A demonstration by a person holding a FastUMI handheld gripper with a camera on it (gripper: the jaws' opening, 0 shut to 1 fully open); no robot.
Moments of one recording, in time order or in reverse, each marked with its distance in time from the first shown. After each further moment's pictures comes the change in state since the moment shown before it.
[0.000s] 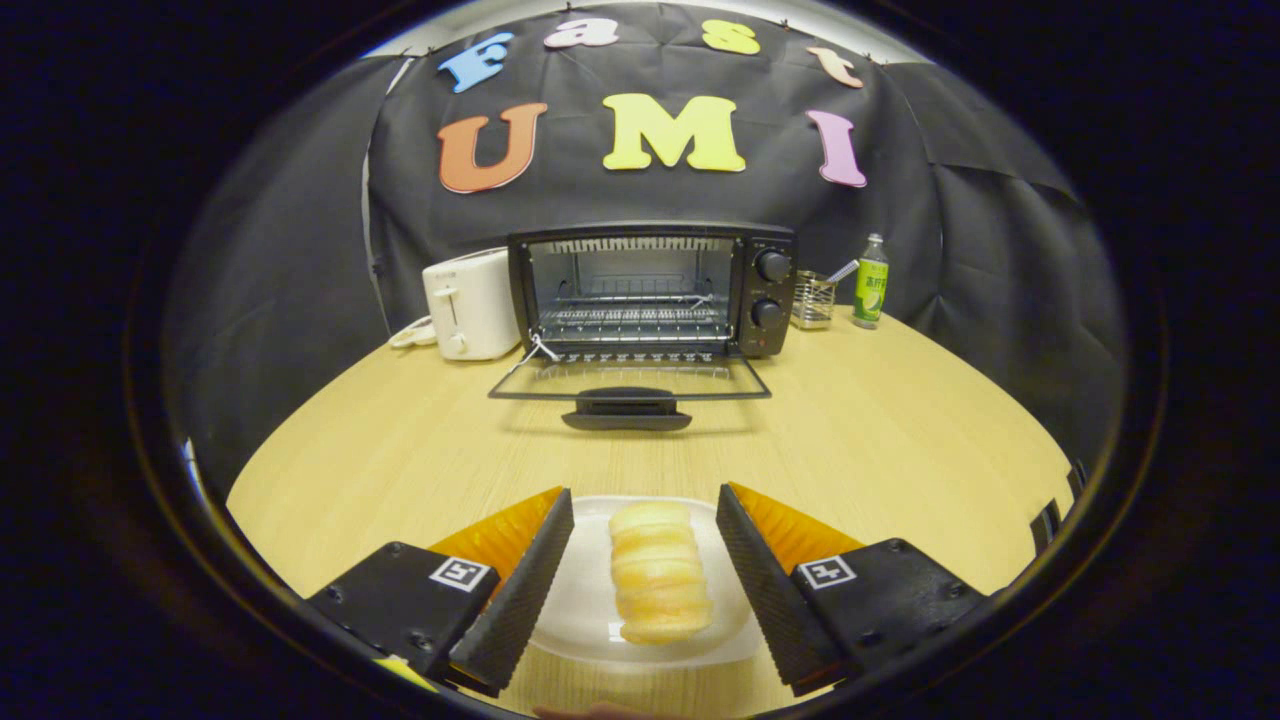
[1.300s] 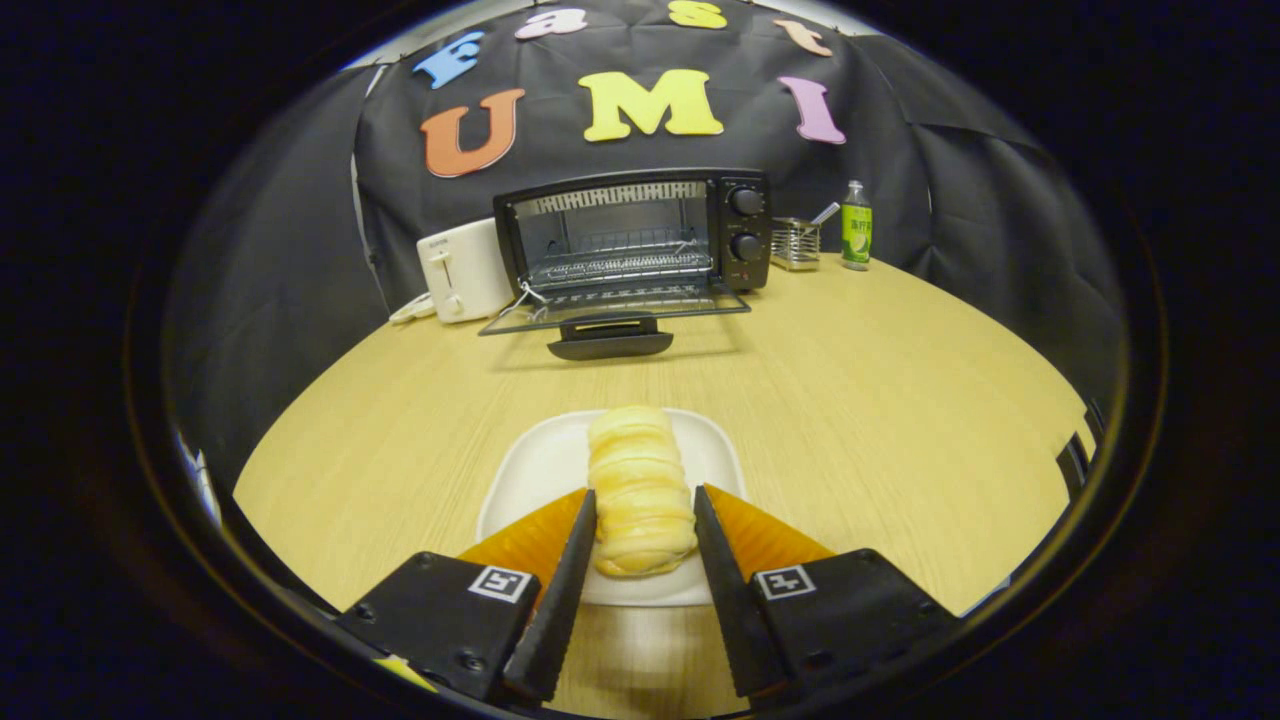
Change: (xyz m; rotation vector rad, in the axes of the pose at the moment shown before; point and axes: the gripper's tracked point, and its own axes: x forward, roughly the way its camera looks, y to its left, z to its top) arm -0.011 -0.013 -0.051 0.096 0.089 0.025
